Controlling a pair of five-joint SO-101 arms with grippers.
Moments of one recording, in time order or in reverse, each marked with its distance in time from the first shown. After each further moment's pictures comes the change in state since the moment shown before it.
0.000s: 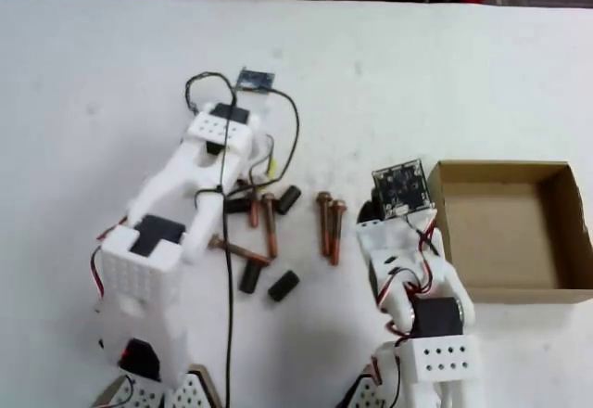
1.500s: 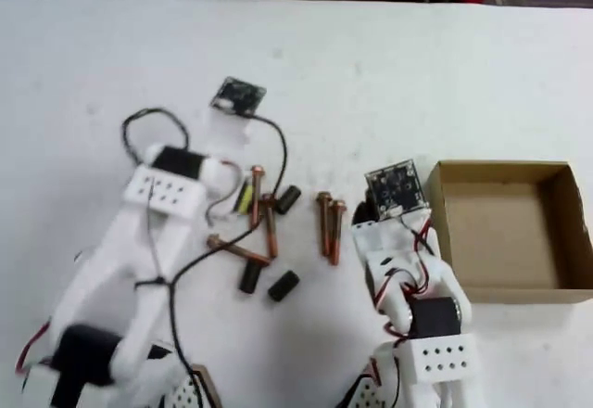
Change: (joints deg) left arm 0.4 -44.7 32.5 0.0 -12.7; right arm -1.1 0.0 0.0 0.0 0.2
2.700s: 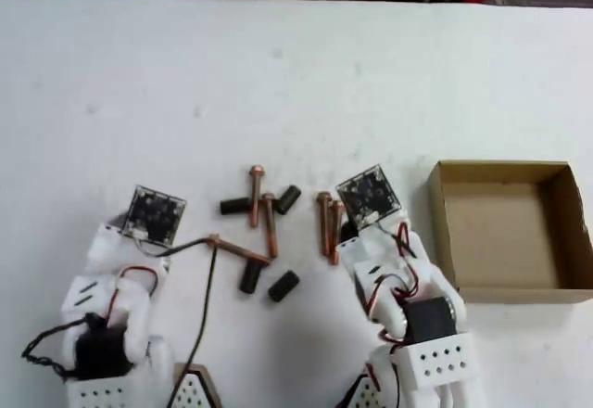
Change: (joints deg) left arm -24.0 -89.5 54.2 -2.3 -24.3; right arm -7.2 0.0 -2.3 9.0 5.0
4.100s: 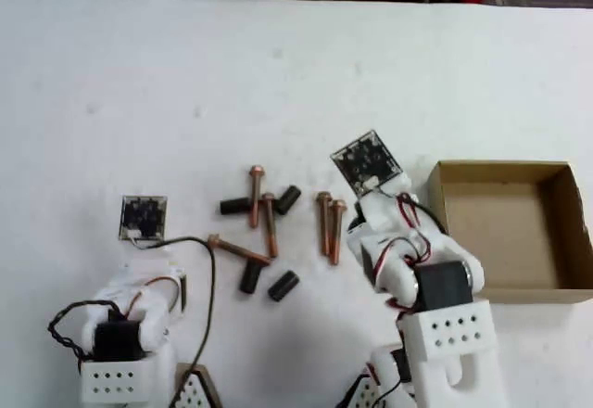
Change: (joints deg) left arm 4.2 0.0 12.0 9.3 25.5; right arm 2.3 16.0 -22.2 15.2 5.2
